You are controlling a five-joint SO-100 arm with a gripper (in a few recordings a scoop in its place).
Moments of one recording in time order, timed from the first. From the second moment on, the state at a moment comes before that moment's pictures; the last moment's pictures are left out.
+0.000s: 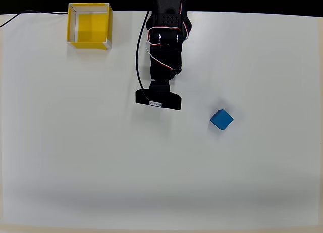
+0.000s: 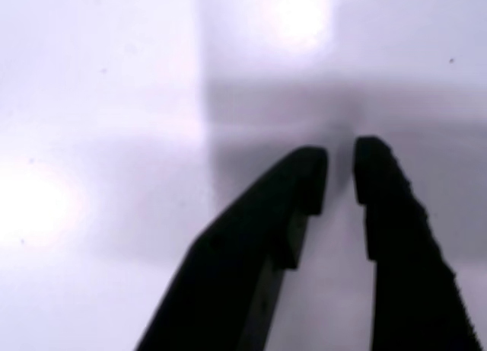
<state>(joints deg) -0.3 190.2 178.7 76.9 -93.2</state>
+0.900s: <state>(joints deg) -0.7 190.3 178.7 76.9 -92.9</state>
